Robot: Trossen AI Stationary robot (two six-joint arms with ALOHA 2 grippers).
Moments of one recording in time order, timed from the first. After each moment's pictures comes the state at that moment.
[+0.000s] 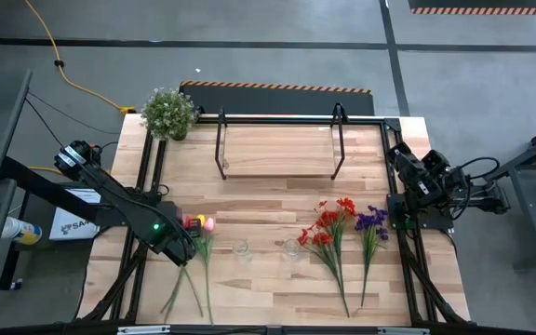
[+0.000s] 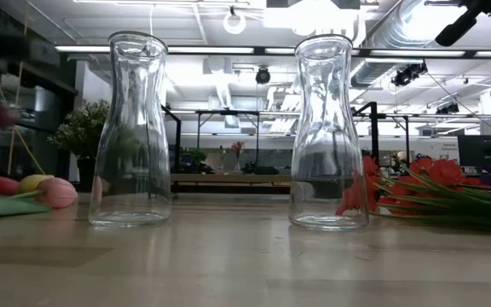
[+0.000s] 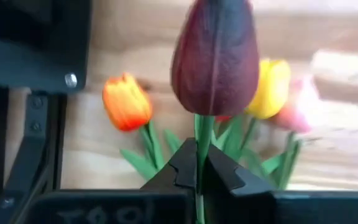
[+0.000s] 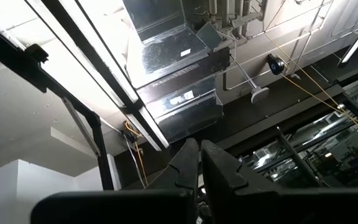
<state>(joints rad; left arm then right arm) -0.69 1.35 0.92 -1.28 -0.23 -2.39 0.03 0.01 0.04 0.86 0.18 0.38</state>
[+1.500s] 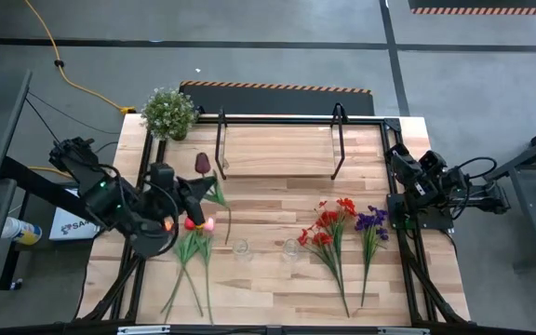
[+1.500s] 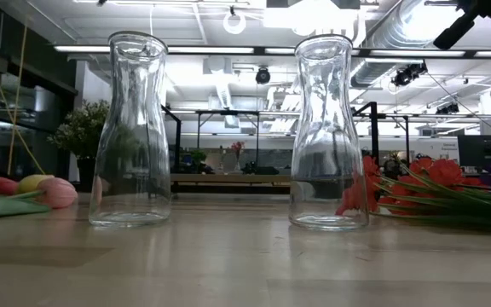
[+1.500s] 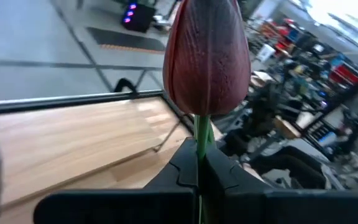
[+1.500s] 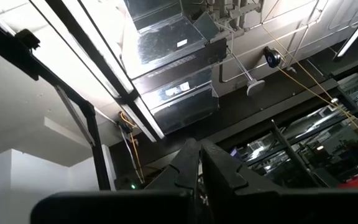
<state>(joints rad) -0.69 1.33 1.62 -1.04 -1.24 -1.30 0.03 0.01 0.04 0.82 0.18 0.37</state>
